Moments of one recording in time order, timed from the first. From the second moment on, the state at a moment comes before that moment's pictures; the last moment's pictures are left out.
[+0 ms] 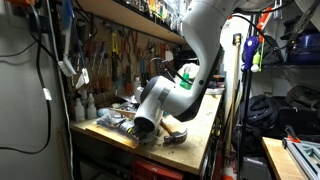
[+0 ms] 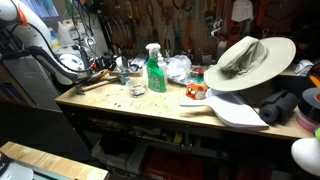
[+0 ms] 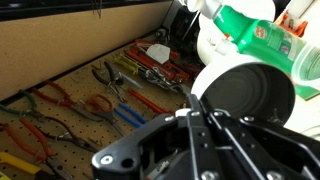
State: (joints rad) arm 0.16 0.63 0.10 -1.96 -1.79 1.32 0.50
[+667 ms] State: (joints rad) arm 0.17 0.65 0.11 -1.95 -1.79 1.23 0.50
